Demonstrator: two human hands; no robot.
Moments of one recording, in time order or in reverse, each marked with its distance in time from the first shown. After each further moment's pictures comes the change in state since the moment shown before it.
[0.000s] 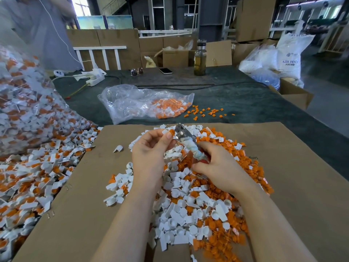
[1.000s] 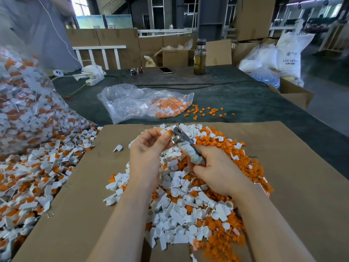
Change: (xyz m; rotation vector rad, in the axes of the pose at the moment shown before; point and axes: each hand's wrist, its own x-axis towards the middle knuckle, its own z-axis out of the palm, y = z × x) left_hand 0.004 0.000 -0.007 -0.037 -0.086 0.016; right_hand -0.002 -0.006 0.002 -0.077 -0.066 -0.033
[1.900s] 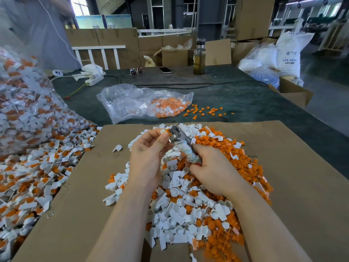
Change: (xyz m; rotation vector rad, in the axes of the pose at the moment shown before) left_hand -0.003 0.006 0.005 -0.121 0.009 -0.140; right_hand 0.003 0.002 0.010 -0.040 0.071 -0.022
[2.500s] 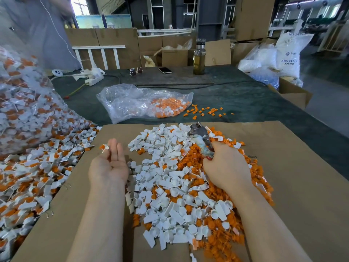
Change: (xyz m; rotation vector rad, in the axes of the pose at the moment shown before) left_hand 0.018 0.030 -0.055 -0.740 0.706 -0.180; right_hand 0.005 0.024 -0.001 -0.360 0.269 0.271
